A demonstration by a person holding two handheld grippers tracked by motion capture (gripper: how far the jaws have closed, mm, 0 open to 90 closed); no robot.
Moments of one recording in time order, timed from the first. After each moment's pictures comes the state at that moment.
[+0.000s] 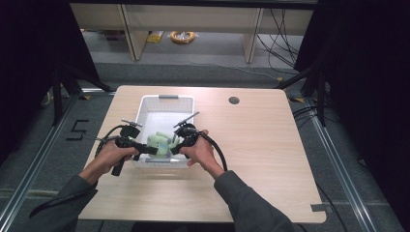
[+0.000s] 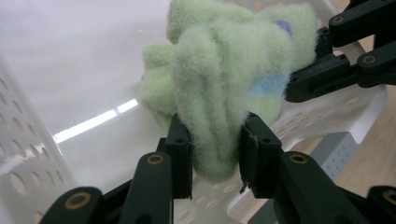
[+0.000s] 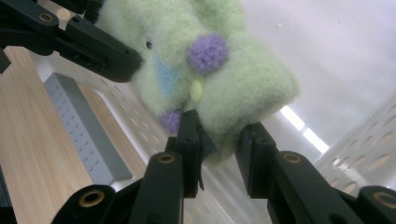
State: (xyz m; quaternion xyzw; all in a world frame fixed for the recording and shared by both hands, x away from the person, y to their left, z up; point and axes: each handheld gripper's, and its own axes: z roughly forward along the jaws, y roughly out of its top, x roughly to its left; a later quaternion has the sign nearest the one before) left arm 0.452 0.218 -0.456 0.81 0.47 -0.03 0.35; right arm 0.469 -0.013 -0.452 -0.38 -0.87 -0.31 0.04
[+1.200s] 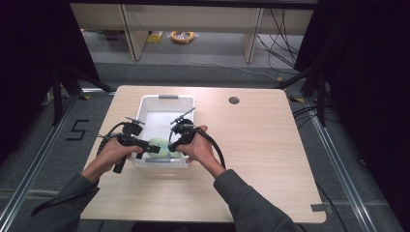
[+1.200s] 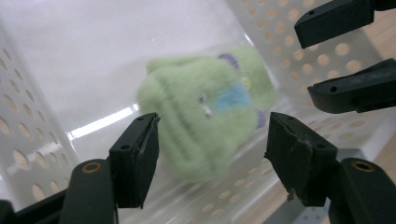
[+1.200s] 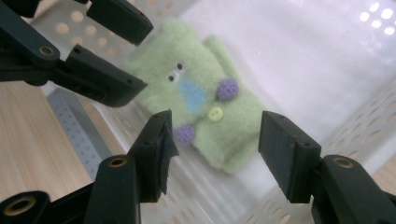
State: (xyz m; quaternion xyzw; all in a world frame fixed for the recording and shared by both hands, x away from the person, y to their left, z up) left arm 0.454 0.209 -0.443 0.81 0.48 0.00 0.33; right arm 0.467 -0.007 -0.429 -0.36 -0.88 -0.30 -0.03
